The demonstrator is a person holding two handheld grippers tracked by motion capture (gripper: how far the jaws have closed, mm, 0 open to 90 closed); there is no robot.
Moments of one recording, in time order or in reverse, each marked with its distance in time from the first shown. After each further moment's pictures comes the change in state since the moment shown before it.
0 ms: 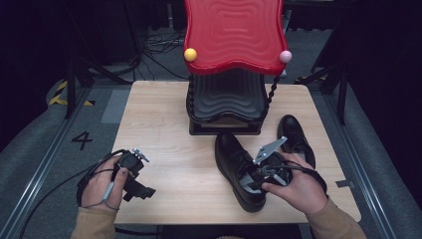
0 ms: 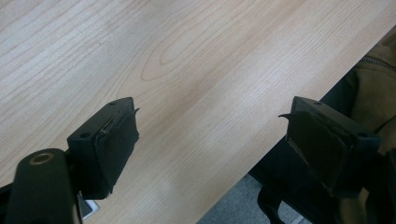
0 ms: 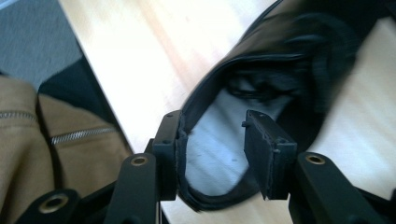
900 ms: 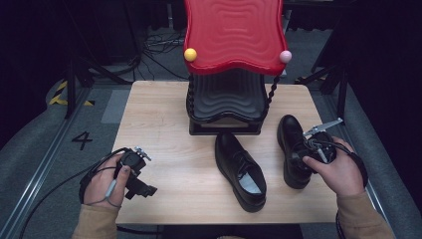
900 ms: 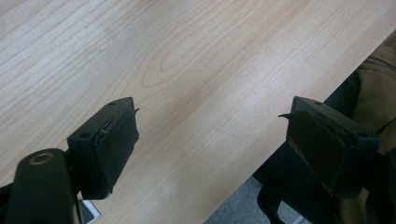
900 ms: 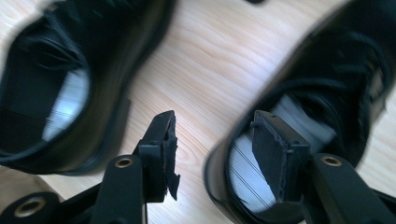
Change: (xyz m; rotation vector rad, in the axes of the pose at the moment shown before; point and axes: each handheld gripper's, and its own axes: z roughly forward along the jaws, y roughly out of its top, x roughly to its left) left arm 0.001 0.006 0.003 0.004 -0.005 0.014; right arm -0.097 -0.068 -0.045 -0.025 -0.197 0.377
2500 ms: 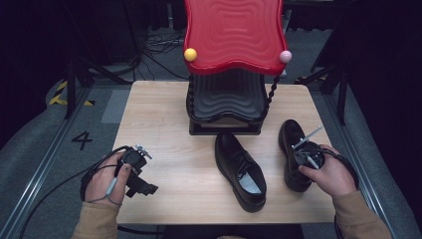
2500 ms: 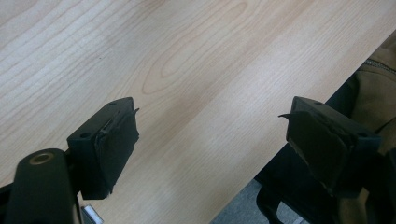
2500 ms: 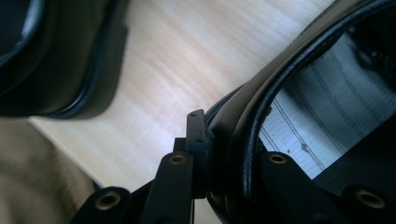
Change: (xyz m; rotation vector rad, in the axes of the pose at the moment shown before) left arm 0.002 0.005 0.000 -0.007 -0.007 0.006; right arm 0.003 -0.010 0.035 0.252 0.087 -0.061
